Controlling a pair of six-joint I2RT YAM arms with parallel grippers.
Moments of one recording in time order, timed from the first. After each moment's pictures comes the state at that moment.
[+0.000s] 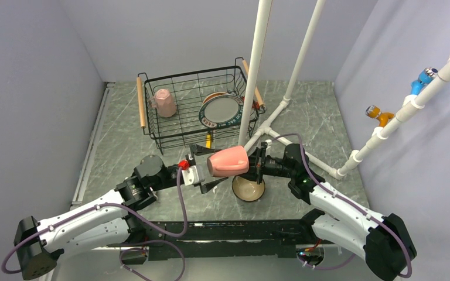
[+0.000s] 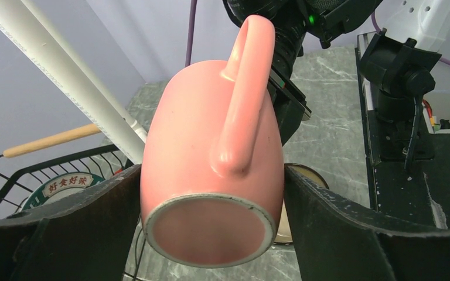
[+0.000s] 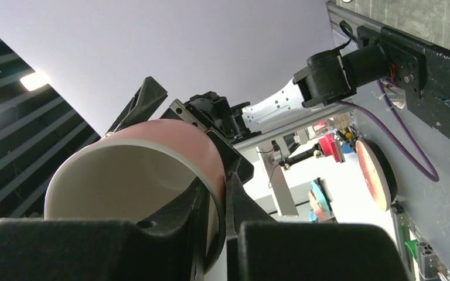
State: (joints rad) left arm -0.97 0.79 0.57 0.31 0.35 0.35; right arm 0.59 0.92 0.41 0.39 -0.77 1.92
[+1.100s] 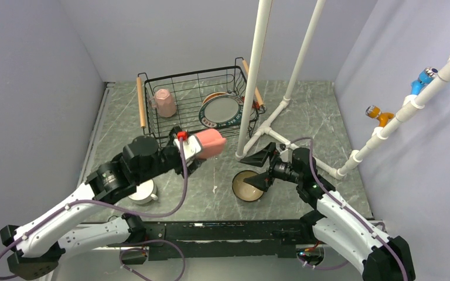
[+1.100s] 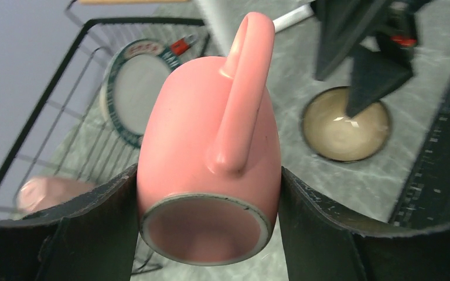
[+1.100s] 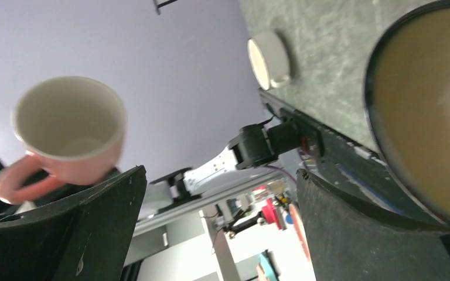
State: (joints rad) left arm -0.96 0.78 0.98 -0.43 0.00 0.30; right arm 0.46 0.76 0.35 0.10 -0.64 1.61
